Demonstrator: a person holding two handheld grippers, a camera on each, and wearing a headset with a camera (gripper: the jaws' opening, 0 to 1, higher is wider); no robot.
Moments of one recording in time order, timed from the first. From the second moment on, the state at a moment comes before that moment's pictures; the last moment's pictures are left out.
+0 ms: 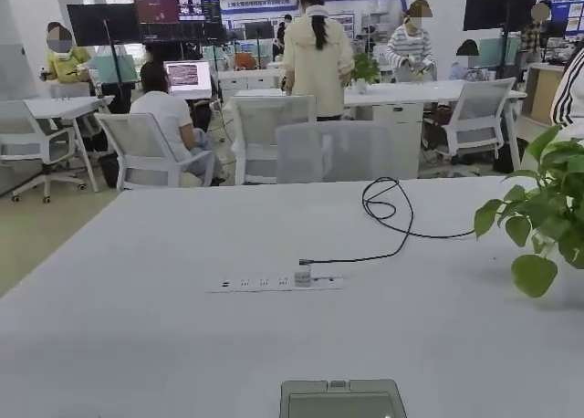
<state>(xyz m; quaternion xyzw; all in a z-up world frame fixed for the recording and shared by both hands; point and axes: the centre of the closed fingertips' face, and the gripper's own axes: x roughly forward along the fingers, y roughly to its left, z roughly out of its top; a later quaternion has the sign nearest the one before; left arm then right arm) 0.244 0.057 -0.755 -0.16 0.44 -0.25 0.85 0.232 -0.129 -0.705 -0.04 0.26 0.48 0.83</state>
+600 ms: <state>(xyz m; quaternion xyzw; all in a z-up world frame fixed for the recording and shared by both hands) 0.231 -0.017 -0.696 -0.18 0.37 -0.34 0.85 0.248 -0.059 -0.660 0.06 0.27 0.46 0.85</state>
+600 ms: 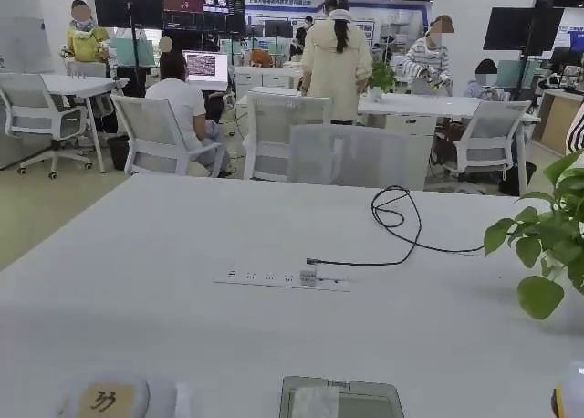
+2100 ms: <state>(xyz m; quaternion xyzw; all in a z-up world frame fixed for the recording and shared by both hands) 0.224 -0.026 -0.695 -0.13 0.33 -0.39 0.85 0.257 -0.042 -0.672 0.15 0.35 0.37 0.85</state>
